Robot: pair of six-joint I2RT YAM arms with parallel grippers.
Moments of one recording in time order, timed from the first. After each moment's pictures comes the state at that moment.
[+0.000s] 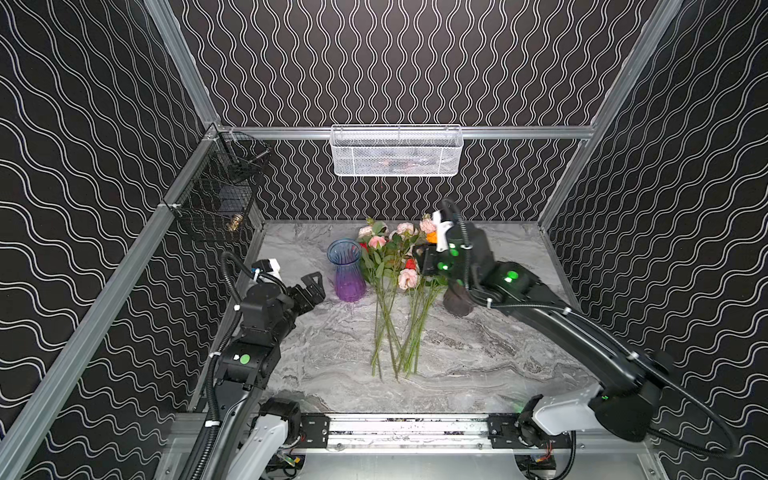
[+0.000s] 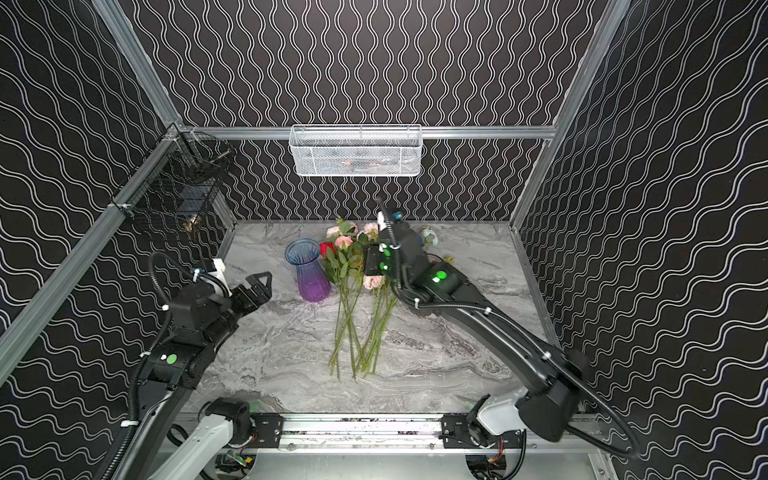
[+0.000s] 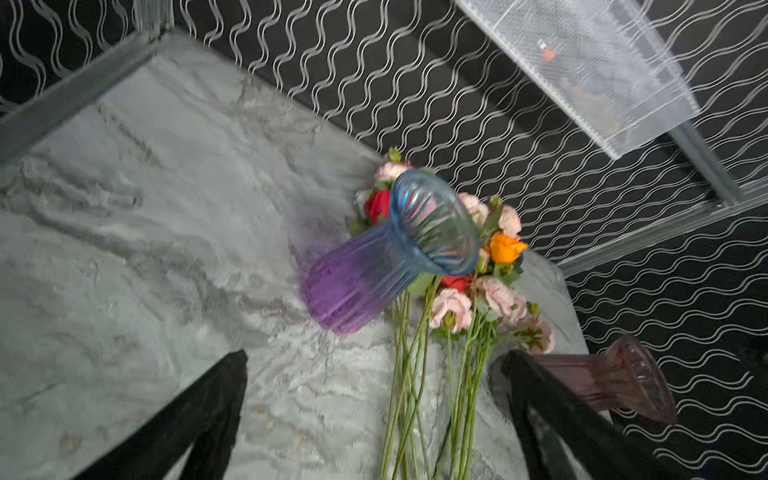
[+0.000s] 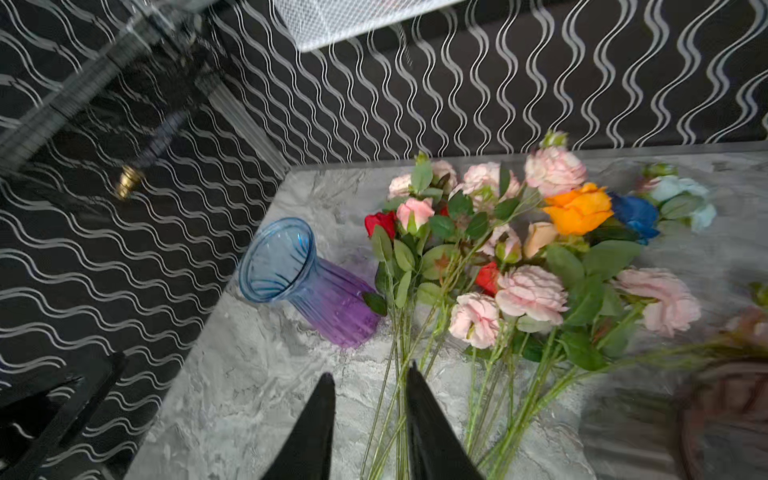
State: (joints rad) left arm -0.18 0.66 0.76 -0.50 -0.04 -0.65; right arm 0.81 1.49 1.49 -0.51 0.20 0.53
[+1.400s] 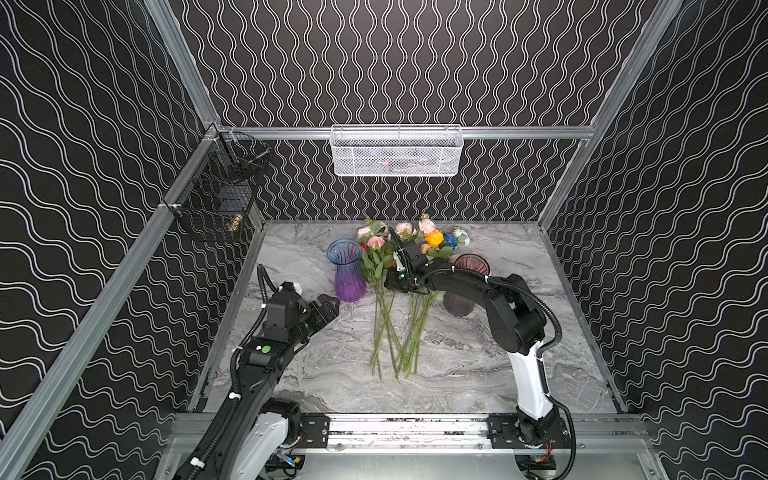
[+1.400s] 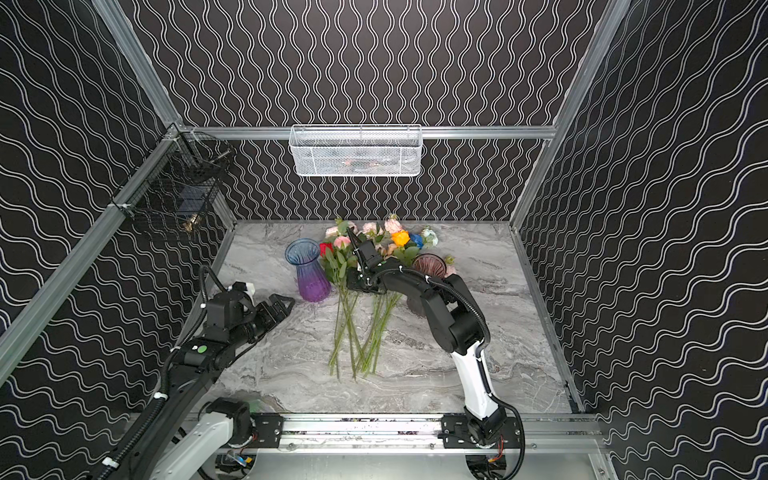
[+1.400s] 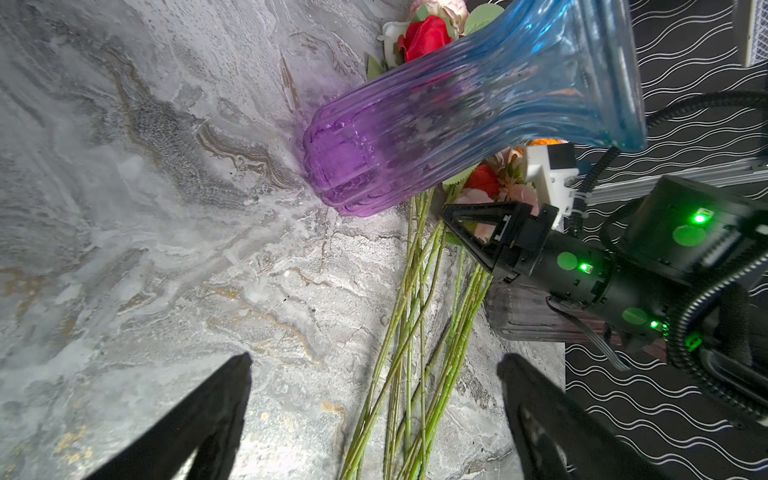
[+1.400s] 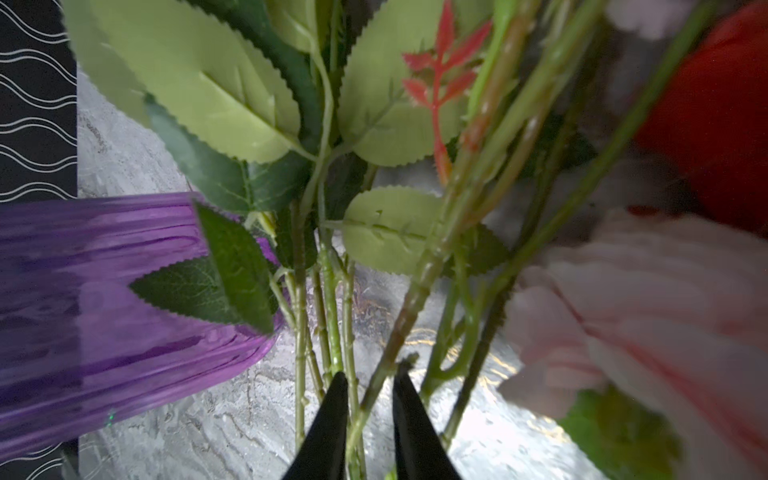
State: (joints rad) left arm -0.18 0.77 0.58 -0.44 0.19 -0.83; right arm 0.66 2.17 1.61 -0.36 -0.21 0.68
